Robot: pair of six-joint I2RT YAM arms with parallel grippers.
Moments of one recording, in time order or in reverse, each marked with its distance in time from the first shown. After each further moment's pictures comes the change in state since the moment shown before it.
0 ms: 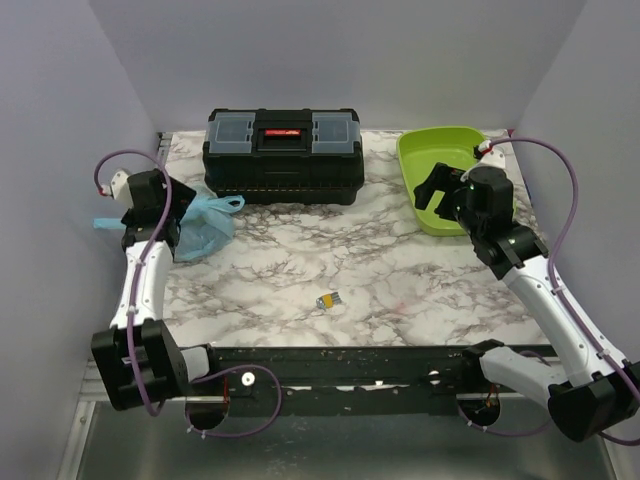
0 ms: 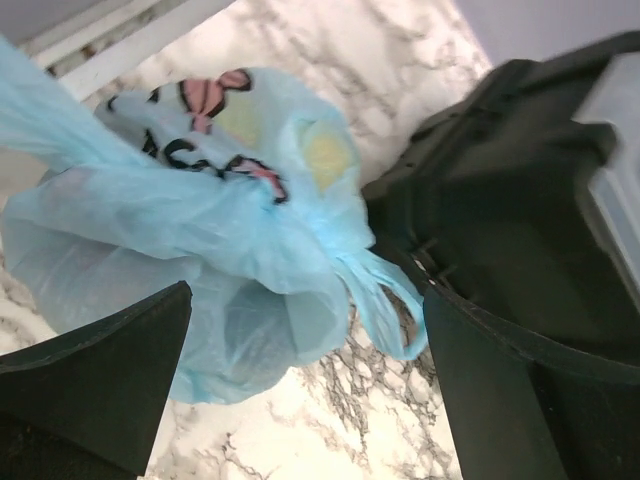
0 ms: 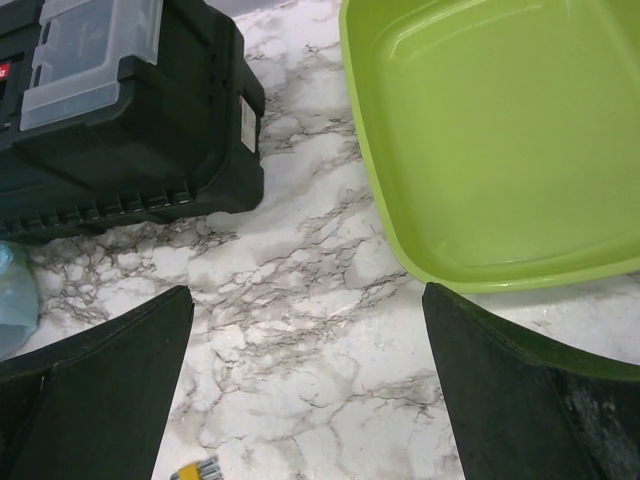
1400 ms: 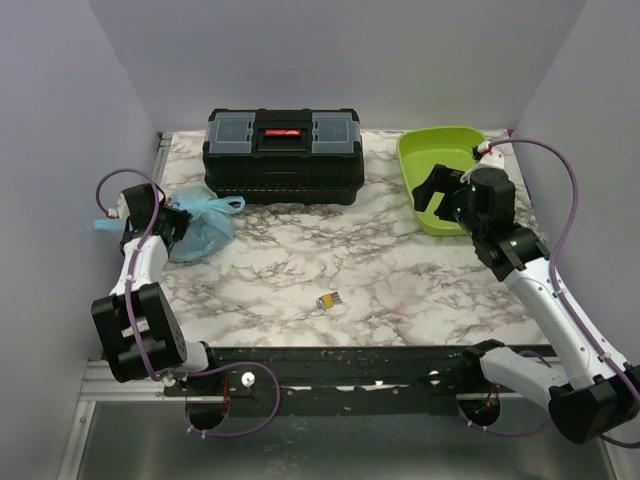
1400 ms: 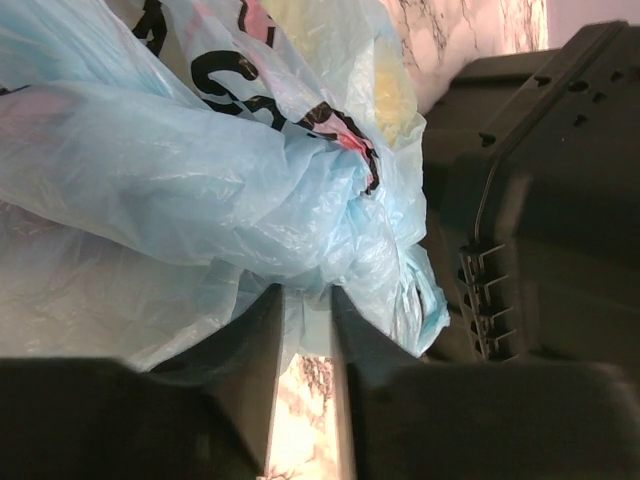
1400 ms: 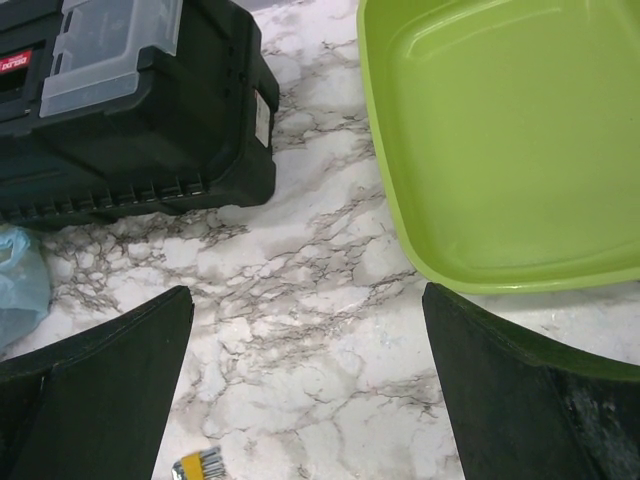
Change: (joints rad) left arm 0.154 0.205 -0.050 0.040 0.288 -0.228; right arm 0.000 -0.015 -0.006 0.004 -0.038 -0.012
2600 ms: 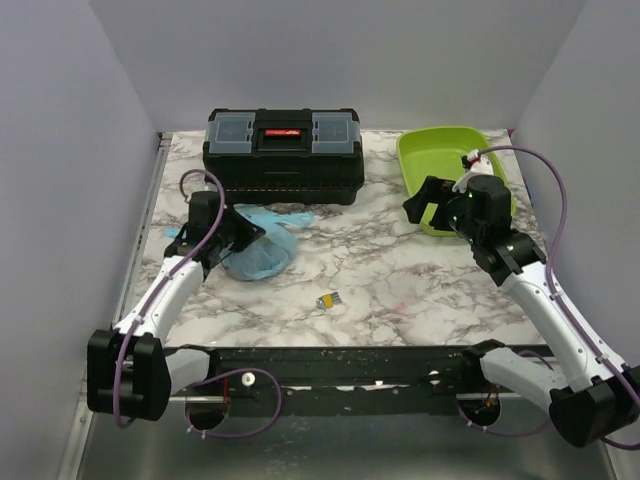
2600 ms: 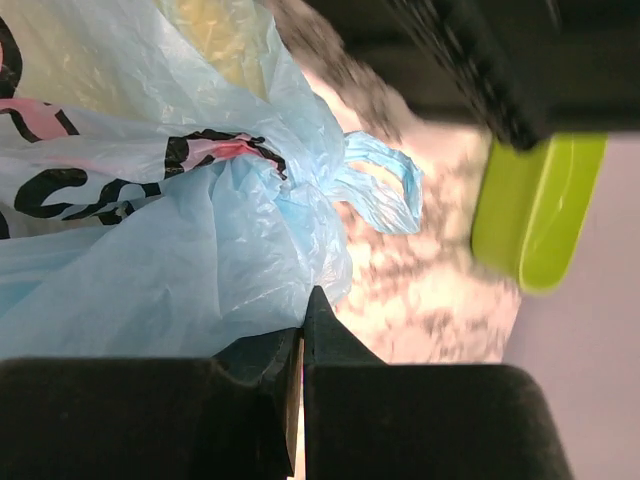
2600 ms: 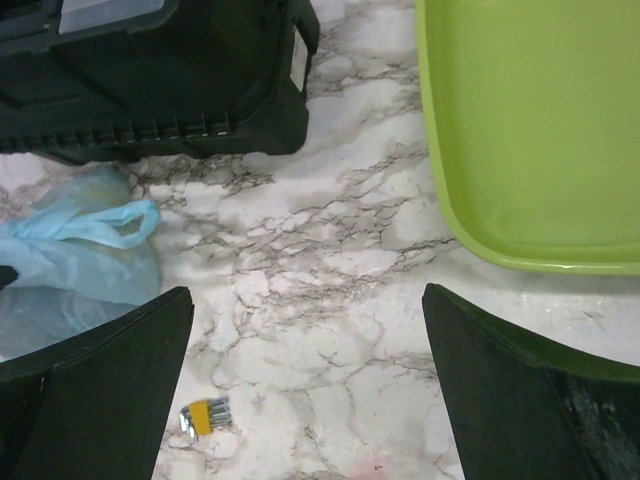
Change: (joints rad) left arm -0.430 -0.214 -0.110 -0.039 0.121 0.047; right arm 0.000 -0.027 -0.058 0.004 -0.124 -0.016
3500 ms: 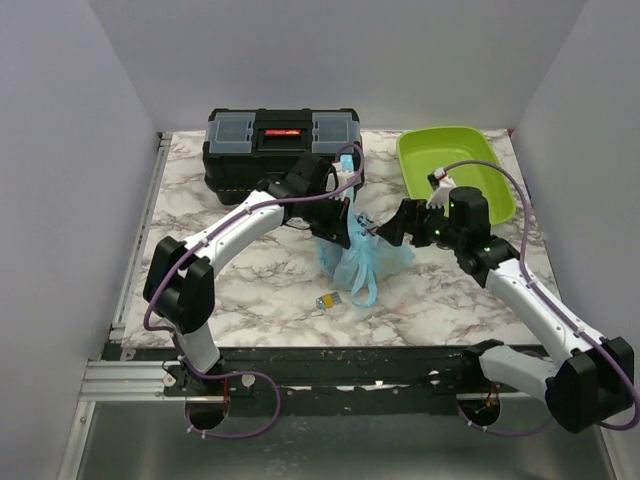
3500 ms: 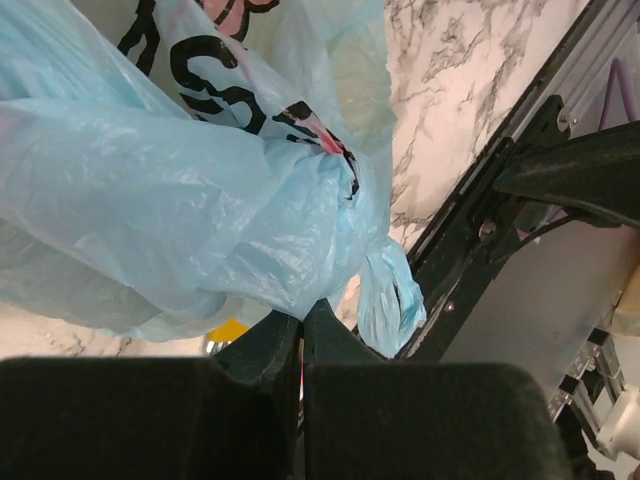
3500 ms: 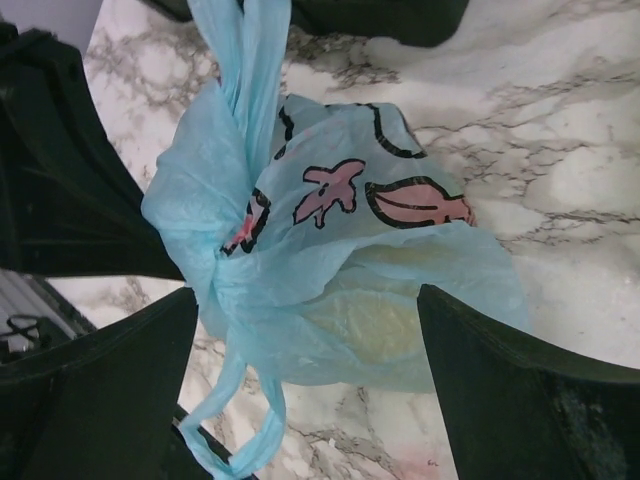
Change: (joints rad) left arm -0.531 0.563 0.718 -0.426 0.361 0.679; right arm 0.000 0.082 -0.163 0.171 -0.383 -0.010
